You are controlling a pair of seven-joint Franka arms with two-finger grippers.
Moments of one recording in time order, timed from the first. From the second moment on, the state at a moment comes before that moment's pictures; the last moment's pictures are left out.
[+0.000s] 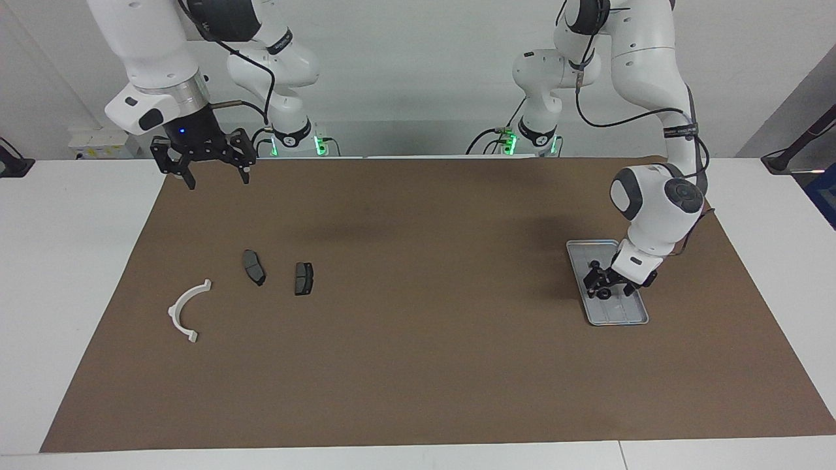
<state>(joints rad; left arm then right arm) -0.02 0.33 0.01 -1.94 -0.06 2.33 0.05 0.02 -0.05 0.03 -1.66 -0.01 1.66 -0.08</state>
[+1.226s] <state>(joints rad) -0.02 -0.20 0.06 -1.84 -0.02 1.72 0.06 0.02 -0.05 0.03 -1.66 -0.01 1.66 -0.08</state>
